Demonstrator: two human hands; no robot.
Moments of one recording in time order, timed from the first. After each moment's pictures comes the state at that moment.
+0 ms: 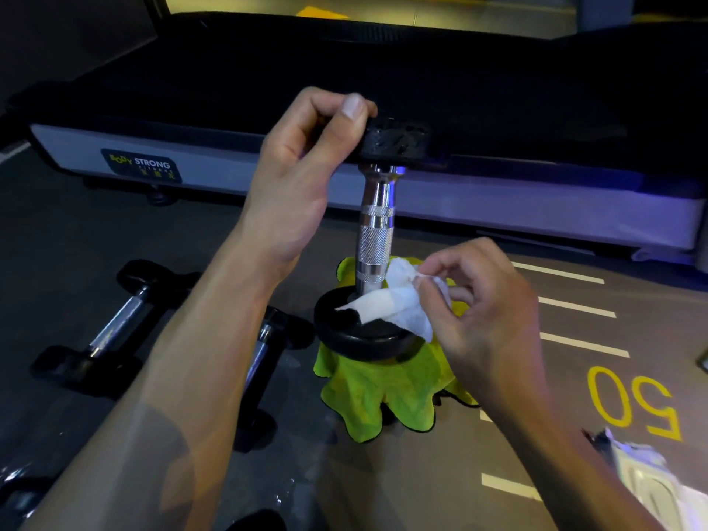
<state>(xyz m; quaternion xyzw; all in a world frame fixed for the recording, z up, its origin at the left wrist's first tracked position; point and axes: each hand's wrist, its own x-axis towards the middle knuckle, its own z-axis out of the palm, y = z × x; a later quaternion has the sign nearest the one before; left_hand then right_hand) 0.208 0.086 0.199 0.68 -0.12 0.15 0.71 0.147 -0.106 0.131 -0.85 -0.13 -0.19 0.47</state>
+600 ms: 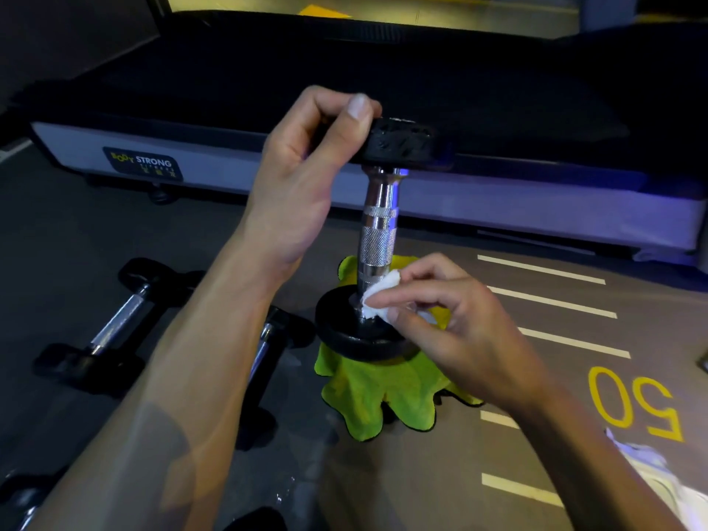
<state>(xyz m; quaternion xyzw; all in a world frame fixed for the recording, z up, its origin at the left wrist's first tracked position) 0.204 0.086 0.199 0.68 -0.13 0.16 0.70 0.151 -0.109 0.132 -0.83 -0.23 0.02 0.51</state>
